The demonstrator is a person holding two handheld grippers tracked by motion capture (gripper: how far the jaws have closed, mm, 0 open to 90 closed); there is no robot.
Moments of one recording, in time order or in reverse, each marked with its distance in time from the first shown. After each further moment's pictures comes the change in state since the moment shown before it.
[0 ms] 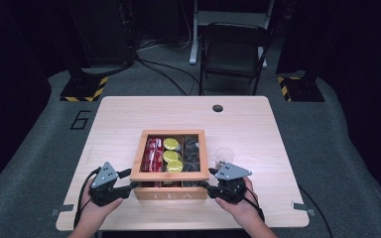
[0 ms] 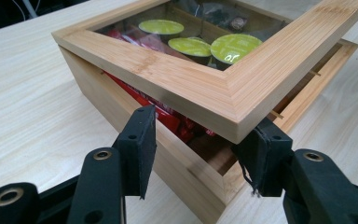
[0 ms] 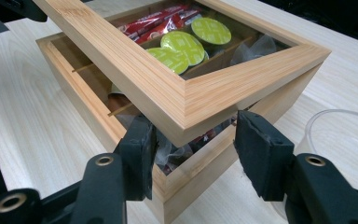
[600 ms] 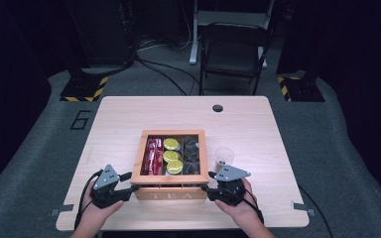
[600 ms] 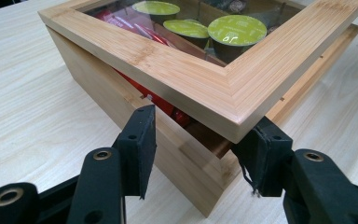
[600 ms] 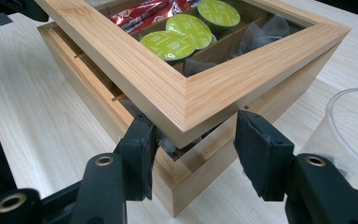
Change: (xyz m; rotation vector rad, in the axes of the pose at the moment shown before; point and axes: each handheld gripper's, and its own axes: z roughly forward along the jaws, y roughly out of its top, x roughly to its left) left arm -0.001 -0.008 0.004 0.032 -0.013 -0.007; right arm 0.001 -0.009 0.005 0.033 0.017 0.033
